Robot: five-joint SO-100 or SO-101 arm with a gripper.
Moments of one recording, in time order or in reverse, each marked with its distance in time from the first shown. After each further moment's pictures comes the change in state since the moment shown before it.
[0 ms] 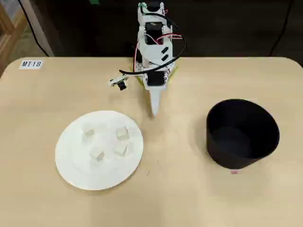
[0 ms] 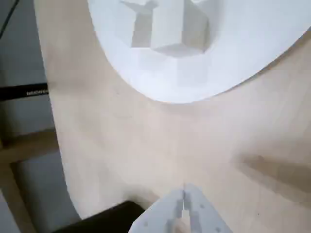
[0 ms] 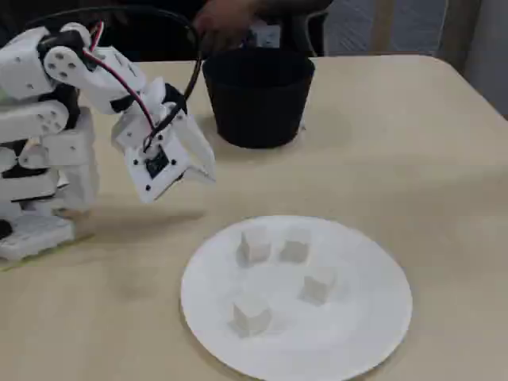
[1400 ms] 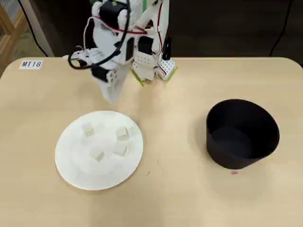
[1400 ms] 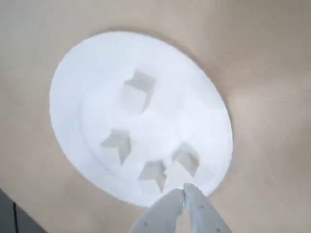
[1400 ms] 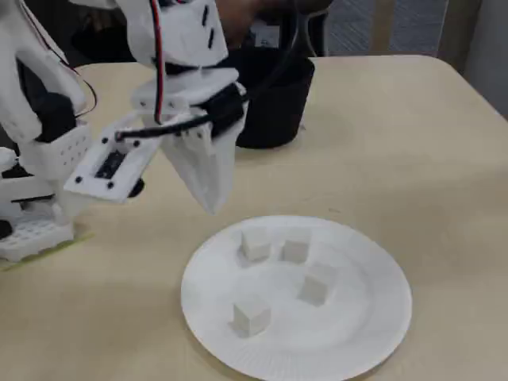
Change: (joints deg) arm 34.1 -74.0 -63.5 17.6 12.2
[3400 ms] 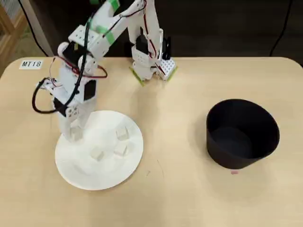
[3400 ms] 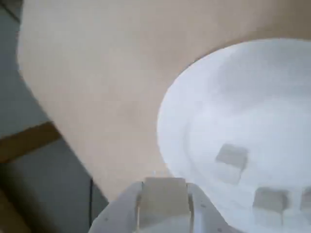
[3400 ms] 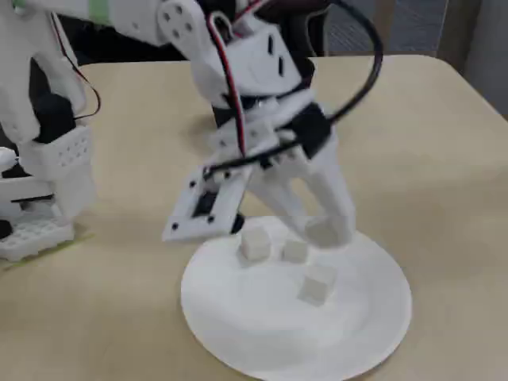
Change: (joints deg) arm -2.1 -14.2 -13.9 -22.2 -4.2
